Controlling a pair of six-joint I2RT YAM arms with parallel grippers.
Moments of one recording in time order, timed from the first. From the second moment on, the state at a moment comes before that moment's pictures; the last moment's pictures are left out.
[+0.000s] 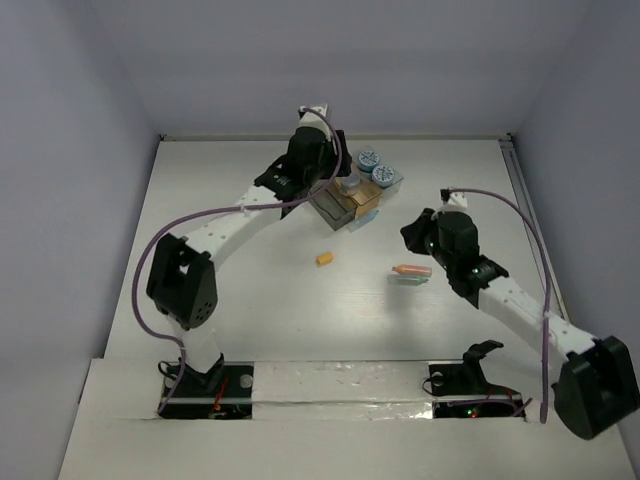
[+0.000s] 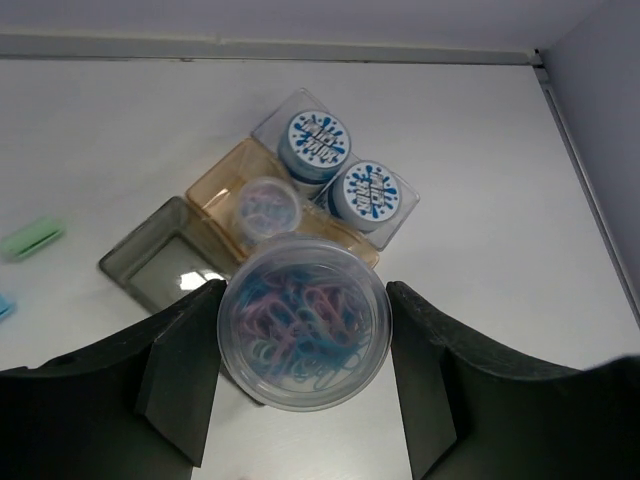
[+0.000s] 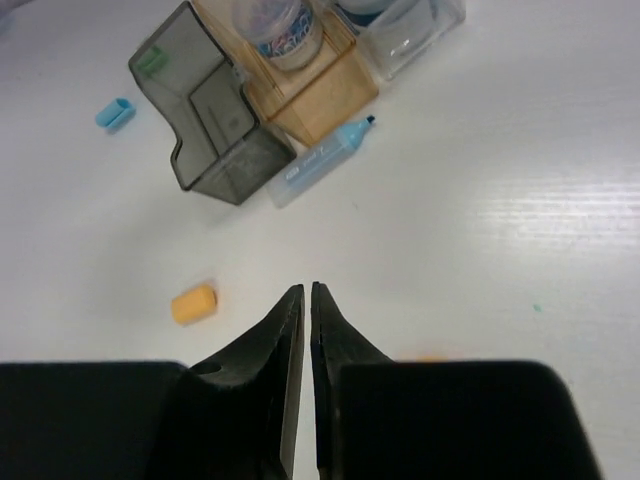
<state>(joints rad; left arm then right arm) -0.62 1.70 1.46 -0.09 -0.18 -0.46 0.44 1.12 0.67 0.04 0.13 0.54</state>
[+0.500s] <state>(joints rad) -0.71 2.18 1.89 -0.24 -0.17 -0.42 0.44 0.83 0.49 0.06 0.12 0.57</state>
